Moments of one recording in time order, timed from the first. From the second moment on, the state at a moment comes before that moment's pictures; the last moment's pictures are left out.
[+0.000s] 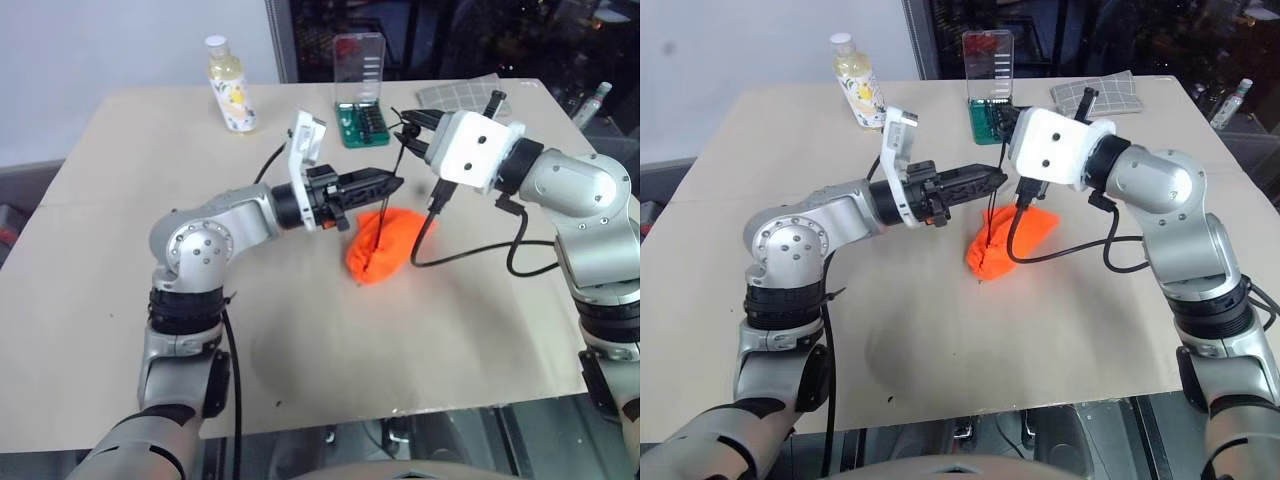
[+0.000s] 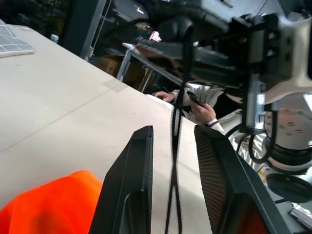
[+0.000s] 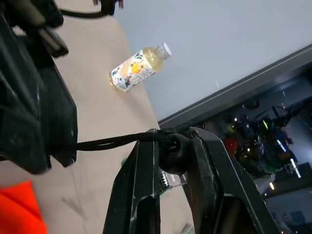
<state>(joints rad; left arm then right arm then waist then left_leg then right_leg) -0.75 0.38 0.07 -0.18 -0.94 1.02 -0.62 -0.77 -0.61 0.16 -0.40 -0.11 0.30 0.76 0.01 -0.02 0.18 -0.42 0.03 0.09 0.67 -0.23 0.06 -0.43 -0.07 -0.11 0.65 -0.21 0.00</state>
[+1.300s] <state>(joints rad) -0.78 0.47 0.19 -0.05 -1.10 1.11 -0.81 -0.42 -0.33 0.05 -0.55 0.32 0.73 0.58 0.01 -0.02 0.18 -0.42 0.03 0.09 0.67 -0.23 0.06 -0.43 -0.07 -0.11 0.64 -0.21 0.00</state>
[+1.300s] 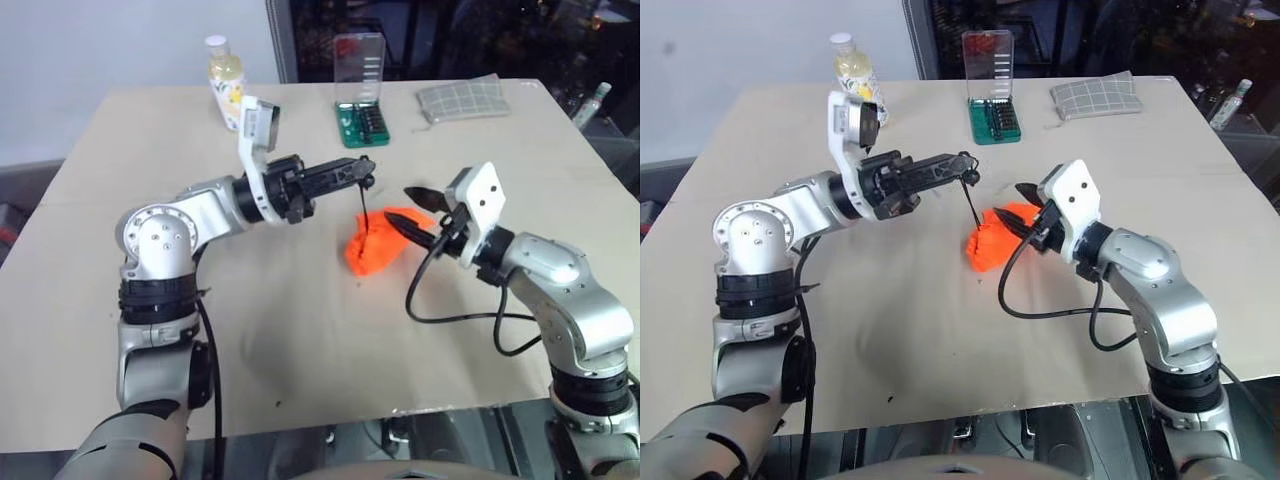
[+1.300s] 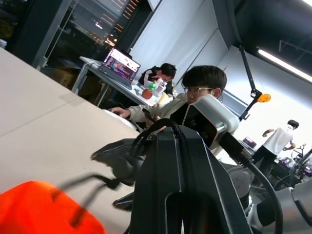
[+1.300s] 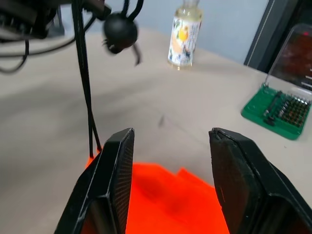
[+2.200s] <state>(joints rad) -0.78 0.47 0.20 -0.06 -1.18 1.15 -0.74 -0.47 -0.07 0.16 -0.35 0.27 0.40 0.43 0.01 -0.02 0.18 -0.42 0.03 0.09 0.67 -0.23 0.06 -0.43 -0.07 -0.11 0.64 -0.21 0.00</state>
